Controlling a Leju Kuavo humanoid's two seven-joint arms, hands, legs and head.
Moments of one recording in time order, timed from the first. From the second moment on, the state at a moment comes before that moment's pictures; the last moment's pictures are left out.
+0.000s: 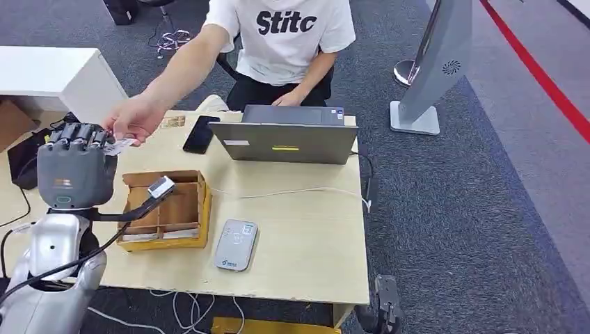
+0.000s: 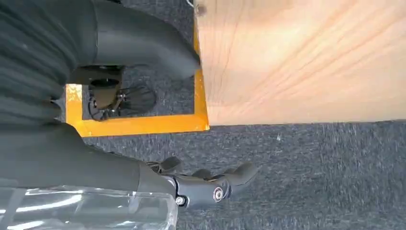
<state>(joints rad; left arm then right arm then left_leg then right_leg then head) -0.32 0.28 -0.26 -1.58 -1.51 0.21 0.15 -0.16 0.27 -0.38 -0.44 0.33 -0.24 -0.35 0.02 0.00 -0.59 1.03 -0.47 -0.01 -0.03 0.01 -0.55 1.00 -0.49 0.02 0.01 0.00</state>
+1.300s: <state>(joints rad) -0.14 0.25 -0.67 -1.29 -1.51 0.41 0.19 -0.17 0.25 -0.35 -0.41 0.24 -0.24 -0.38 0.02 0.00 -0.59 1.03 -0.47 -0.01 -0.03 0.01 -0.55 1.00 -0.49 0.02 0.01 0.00</state>
